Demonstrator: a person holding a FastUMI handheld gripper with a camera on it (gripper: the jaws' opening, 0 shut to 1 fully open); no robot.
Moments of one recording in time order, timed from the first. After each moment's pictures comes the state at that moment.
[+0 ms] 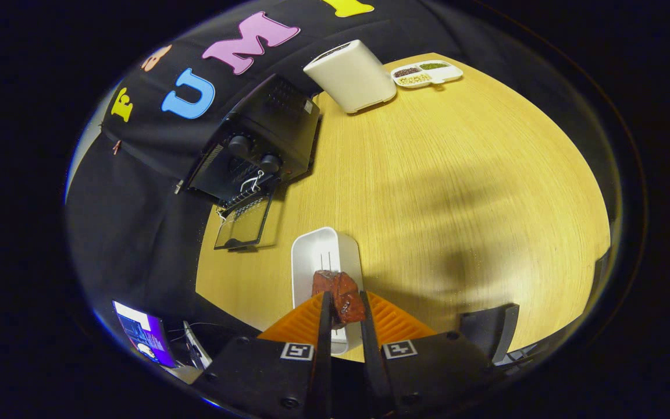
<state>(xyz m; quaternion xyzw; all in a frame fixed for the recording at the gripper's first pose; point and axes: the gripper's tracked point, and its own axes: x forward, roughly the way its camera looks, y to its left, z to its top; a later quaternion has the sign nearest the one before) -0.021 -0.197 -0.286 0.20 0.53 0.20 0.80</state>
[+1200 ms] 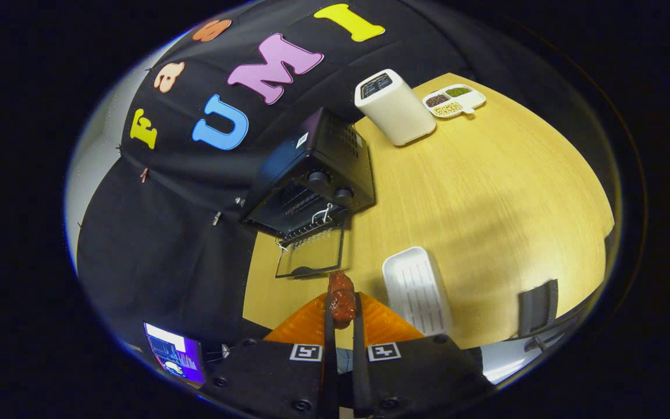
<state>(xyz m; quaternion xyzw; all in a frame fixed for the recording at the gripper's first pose) -0.025 -0.113 -0.187 0.29 0.45 0.22 0.81</state>
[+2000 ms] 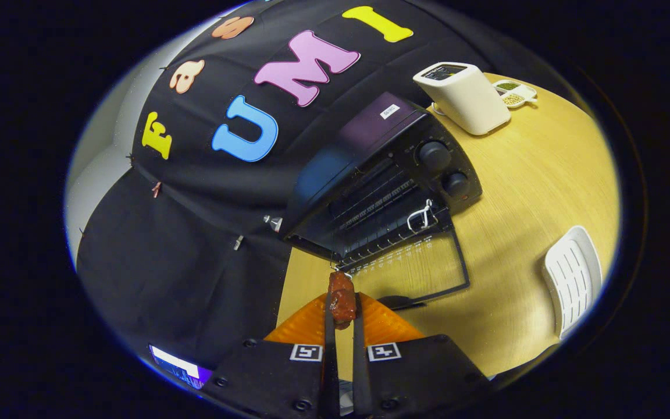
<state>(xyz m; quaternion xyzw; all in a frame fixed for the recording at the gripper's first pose) 0.024 0.085 -0.187 0.35 0.37 0.21 0.84</state>
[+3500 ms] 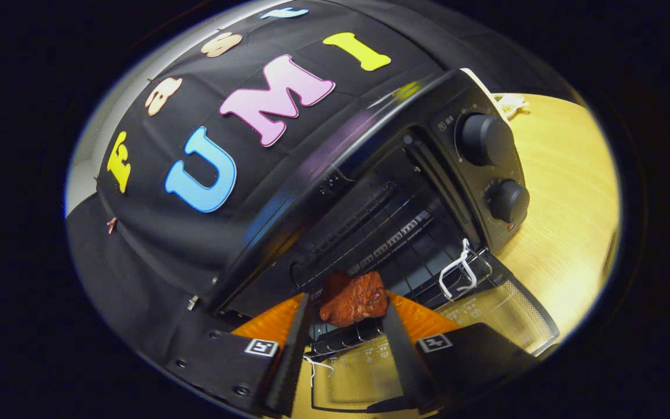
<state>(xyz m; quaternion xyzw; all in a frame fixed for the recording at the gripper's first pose) 0.153 0.127 -0.250 0.34 0.24 0.08 0.90</state>
